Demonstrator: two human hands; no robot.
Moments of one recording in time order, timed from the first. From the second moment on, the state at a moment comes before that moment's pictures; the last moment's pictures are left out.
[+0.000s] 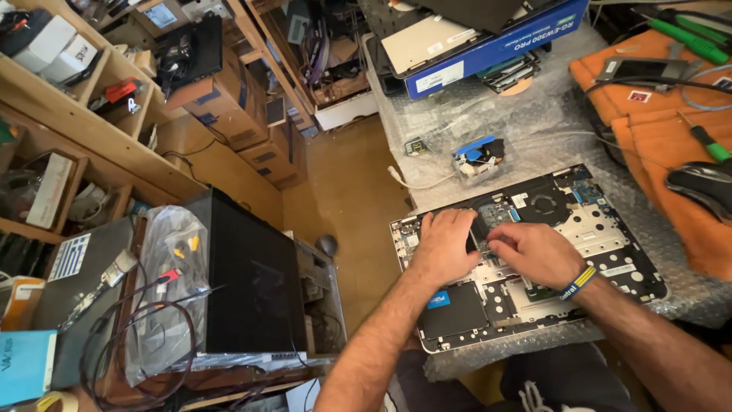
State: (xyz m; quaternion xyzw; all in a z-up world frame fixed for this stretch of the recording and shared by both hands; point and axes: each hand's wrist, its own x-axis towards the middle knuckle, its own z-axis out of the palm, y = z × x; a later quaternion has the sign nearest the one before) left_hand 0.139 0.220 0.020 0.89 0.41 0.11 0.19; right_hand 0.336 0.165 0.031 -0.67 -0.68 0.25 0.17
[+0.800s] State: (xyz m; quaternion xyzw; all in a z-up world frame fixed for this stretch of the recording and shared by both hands) left_hand 0.145 0.213 0.018 0.87 0.42 0.16 0.20; right_hand 0.343 0.138 0.054 -0.67 -0.65 0.24 0.27
